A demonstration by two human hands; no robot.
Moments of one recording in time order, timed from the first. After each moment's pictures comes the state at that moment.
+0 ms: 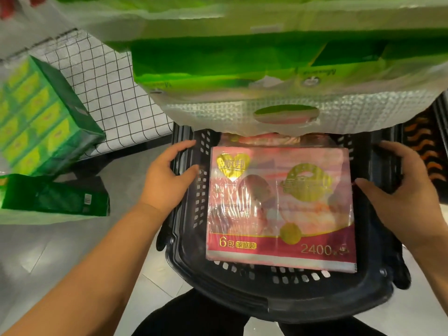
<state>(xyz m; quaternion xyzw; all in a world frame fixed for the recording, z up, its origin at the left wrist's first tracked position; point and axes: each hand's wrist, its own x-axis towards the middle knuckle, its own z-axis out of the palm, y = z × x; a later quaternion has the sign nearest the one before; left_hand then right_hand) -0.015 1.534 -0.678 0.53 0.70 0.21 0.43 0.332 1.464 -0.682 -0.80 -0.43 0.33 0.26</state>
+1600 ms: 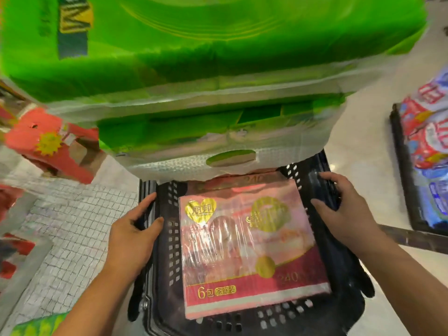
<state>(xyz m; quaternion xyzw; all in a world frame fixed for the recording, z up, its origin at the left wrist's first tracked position) 0.028 1.305 -0.167 0.78 0.37 0.10 0.49 0.187 0.985 -0.177 -0.90 -0.08 0.11 0.42</state>
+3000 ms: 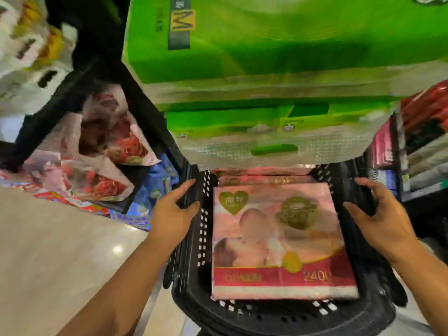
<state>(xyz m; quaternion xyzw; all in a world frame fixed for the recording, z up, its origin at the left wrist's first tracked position) 0.235 0.230 -0.163 0.79 -0.34 -0.31 0.42 -0.097 0.097 -0.139 -0.66 0.63 -0.22 0.34</state>
